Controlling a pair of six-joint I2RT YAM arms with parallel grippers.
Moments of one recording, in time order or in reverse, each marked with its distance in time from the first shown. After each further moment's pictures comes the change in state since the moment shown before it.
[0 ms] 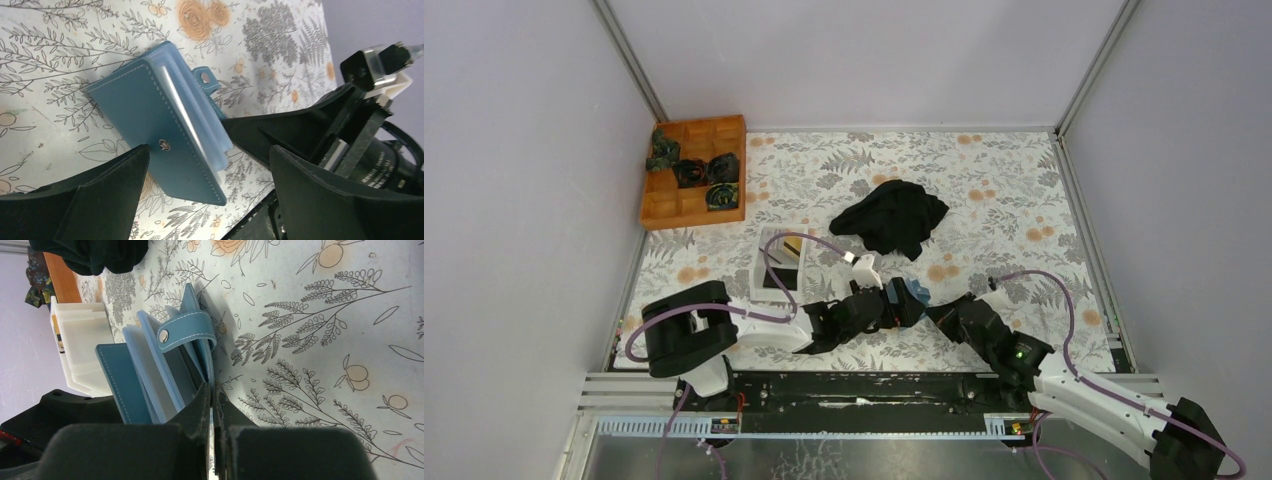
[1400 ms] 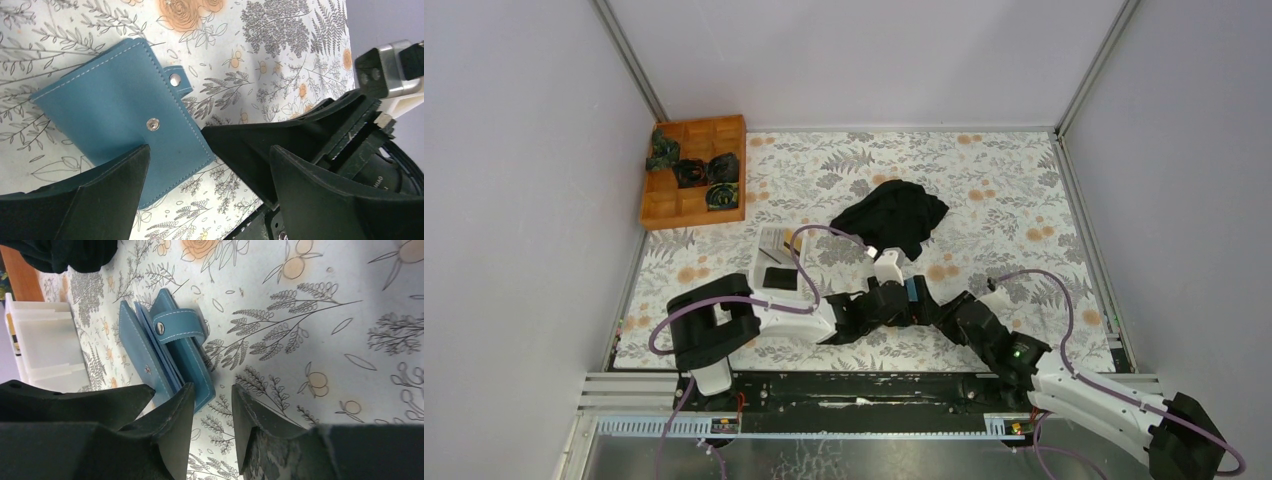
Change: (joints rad) left arm 0.003 0.136 0.203 -0.182 0.060 0.012; right arm 0.000 0.047 -0.021 0.007 0.022 -0.066
